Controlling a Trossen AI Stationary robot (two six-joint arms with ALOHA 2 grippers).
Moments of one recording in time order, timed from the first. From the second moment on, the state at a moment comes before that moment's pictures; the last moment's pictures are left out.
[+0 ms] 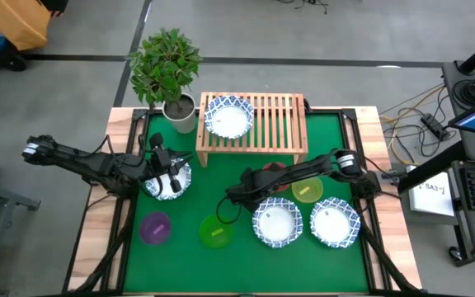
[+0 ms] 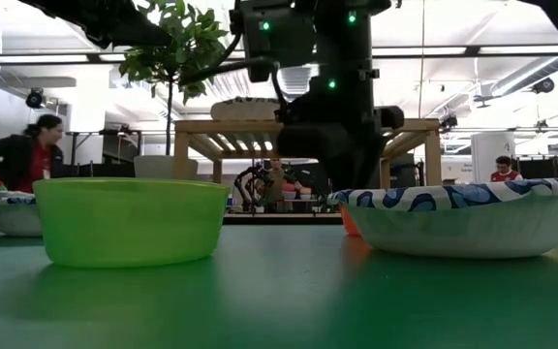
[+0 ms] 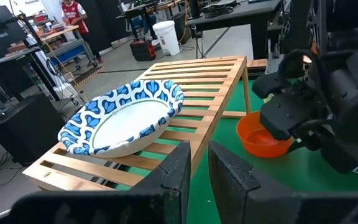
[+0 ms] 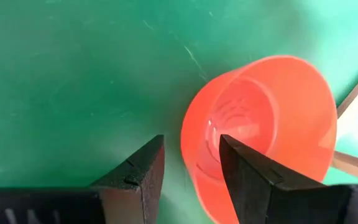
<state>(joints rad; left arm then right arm) -0.25 0.74 0.60 -0.11 -0.72 0.07 0.12 2.16 1.75 -1.27 0.33 0.87</state>
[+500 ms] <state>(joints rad) -0.25 0.74 0.60 -0.11 -0.72 0.07 0.12 2.18 1.75 -1.26 0.34 0.86</state>
